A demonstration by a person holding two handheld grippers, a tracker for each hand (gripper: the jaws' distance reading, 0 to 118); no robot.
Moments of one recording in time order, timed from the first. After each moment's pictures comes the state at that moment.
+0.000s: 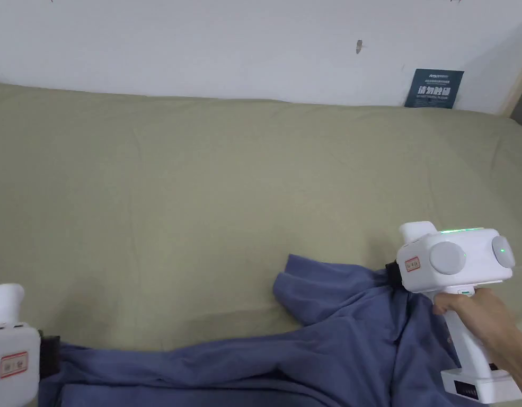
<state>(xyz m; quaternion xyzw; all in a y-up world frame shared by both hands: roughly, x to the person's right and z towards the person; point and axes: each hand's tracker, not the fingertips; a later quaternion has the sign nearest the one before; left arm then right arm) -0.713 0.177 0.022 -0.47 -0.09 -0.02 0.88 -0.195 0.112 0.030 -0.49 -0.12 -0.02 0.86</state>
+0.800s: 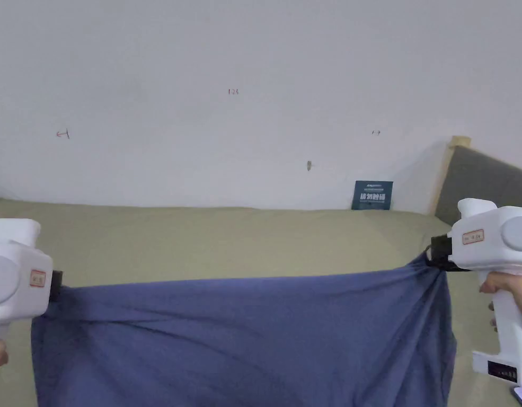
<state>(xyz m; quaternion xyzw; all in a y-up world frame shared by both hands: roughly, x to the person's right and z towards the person) -0.718 0.347 0.054 -0.31 -0.10 -0.06 0.94 -0.165 0.367 0.197 -0.29 -0.18 -0.10 0.93</state>
